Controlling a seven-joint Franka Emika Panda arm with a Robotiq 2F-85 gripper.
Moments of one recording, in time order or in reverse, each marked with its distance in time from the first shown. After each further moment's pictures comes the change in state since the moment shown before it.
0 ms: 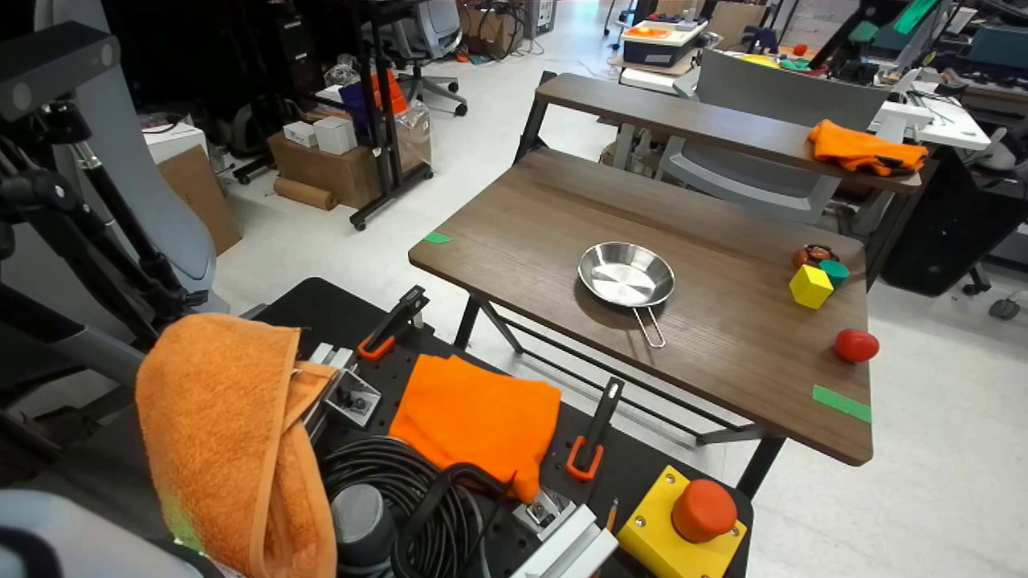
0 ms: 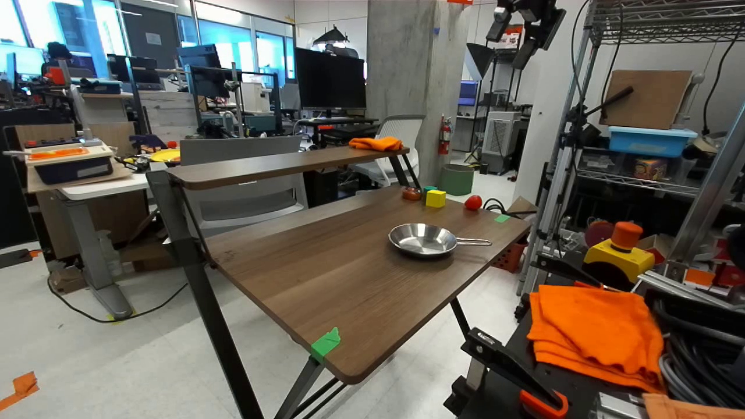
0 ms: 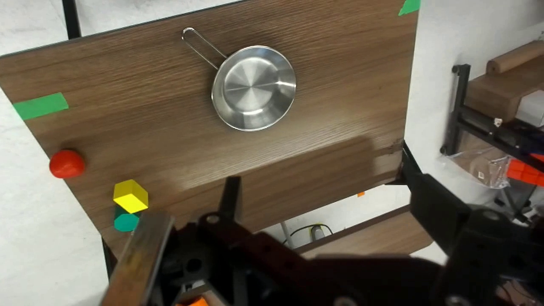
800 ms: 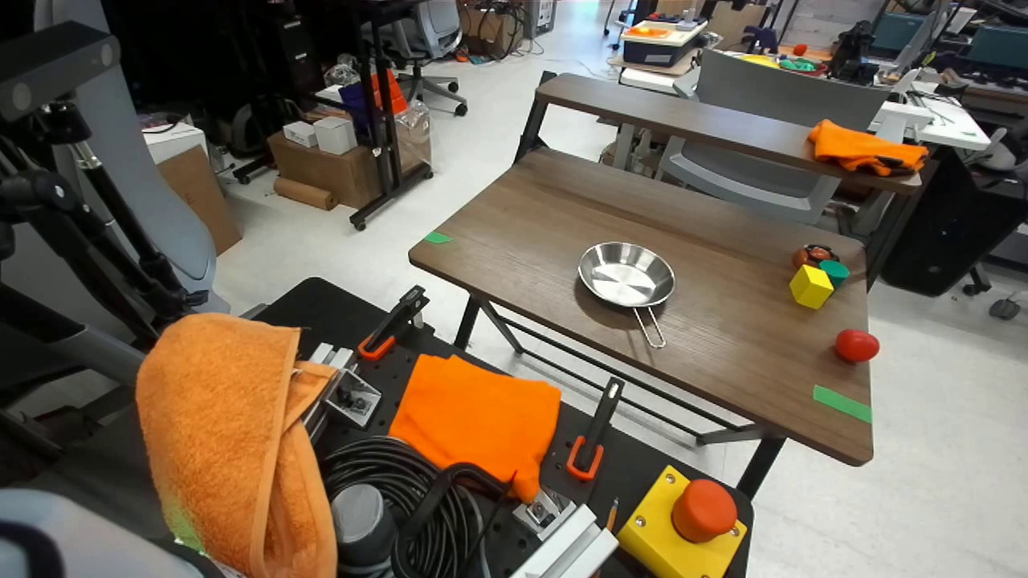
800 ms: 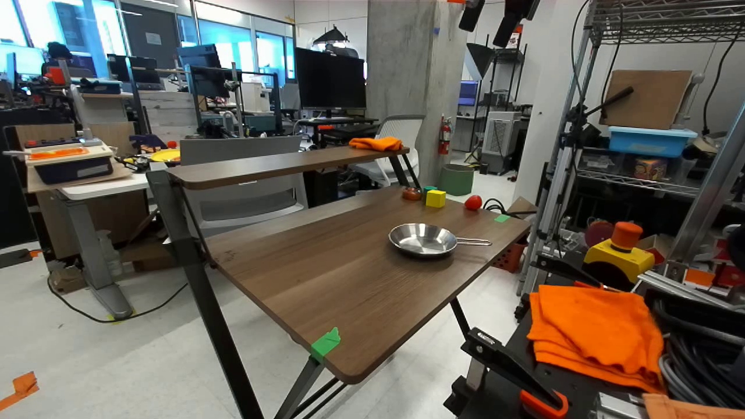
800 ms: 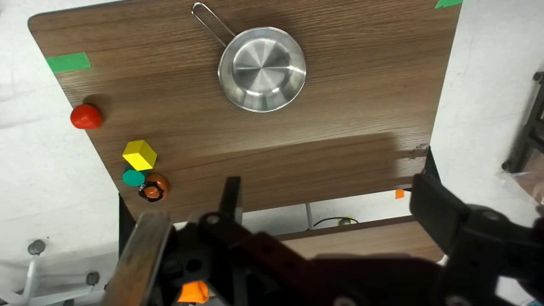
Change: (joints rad) arm 0.026 -0.100 0.208 -0.093 -0.261 0.147 0.308
